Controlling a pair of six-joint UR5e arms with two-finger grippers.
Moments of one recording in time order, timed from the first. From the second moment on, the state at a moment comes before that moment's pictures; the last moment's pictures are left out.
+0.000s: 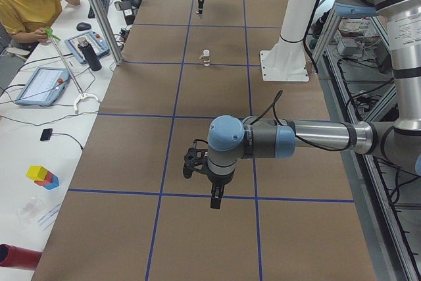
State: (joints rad) left arm -1.68 -1.28 -1.91 -1.51 -2.28 0.21; right arm 0.78 -1.02 1.93 -1.71 2.03 1.04
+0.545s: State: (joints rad) left arm -1.68 -1.28 -1.91 -1.51 -2.28 0.21; right arm 0.59 -0.68 1.68 -1.78 1.85 1.32
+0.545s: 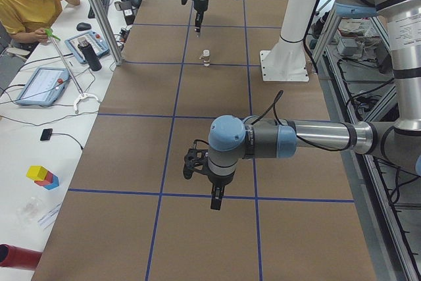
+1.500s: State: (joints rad) left arm -1.68 -1.28 -1.91 -1.51 -2.28 0.21; right arm 0.49 -0.64 1.60 -1.83 1.74 1.37
